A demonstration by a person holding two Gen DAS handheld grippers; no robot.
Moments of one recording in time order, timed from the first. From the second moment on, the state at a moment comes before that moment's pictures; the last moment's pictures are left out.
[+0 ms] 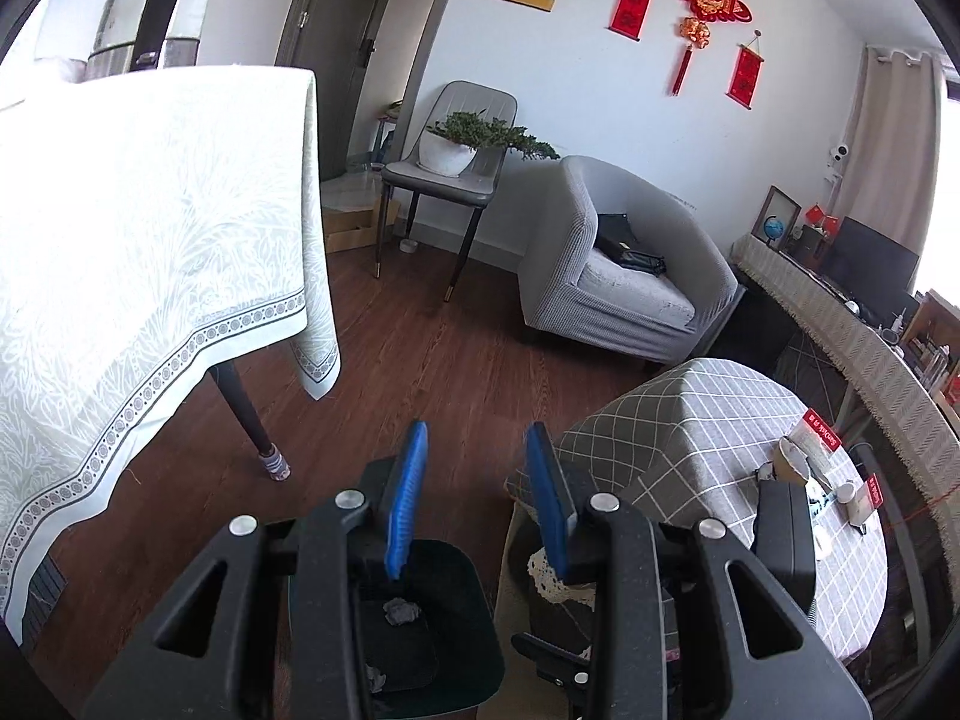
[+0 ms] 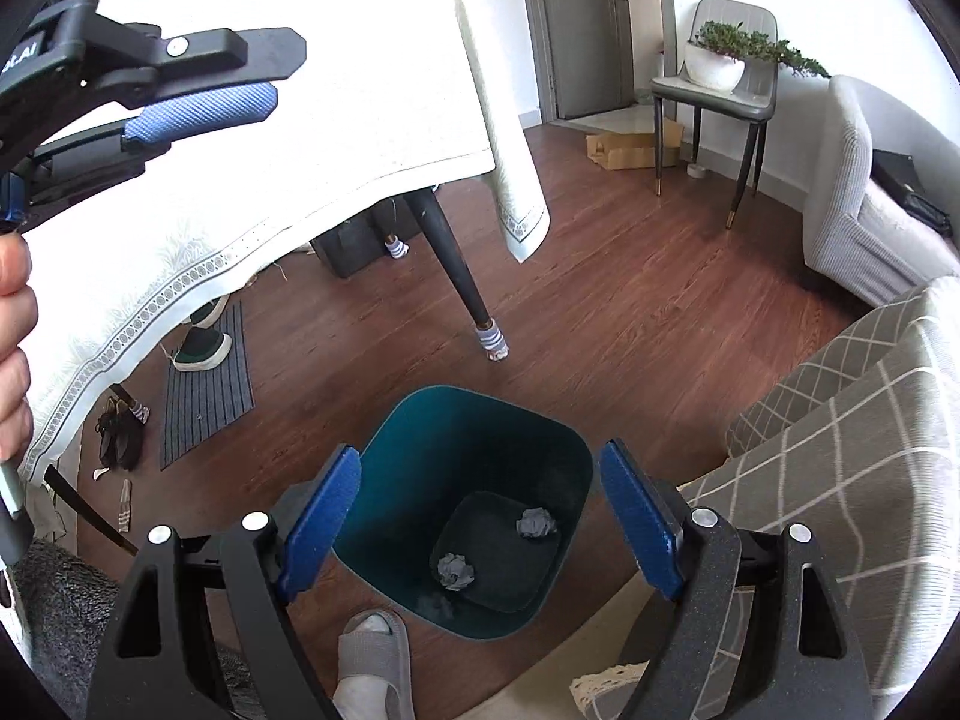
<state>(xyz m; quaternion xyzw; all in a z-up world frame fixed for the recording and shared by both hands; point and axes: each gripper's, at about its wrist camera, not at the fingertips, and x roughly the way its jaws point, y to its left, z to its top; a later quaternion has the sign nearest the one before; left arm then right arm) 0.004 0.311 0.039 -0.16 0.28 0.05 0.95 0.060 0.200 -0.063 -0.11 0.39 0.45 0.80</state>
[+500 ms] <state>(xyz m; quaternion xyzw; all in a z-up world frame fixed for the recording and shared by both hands) 0.037 0.210 0.056 -0.12 0.28 -0.01 0.95 0.070 0.072 -0.001 -0.09 0.34 0.37 0.86</state>
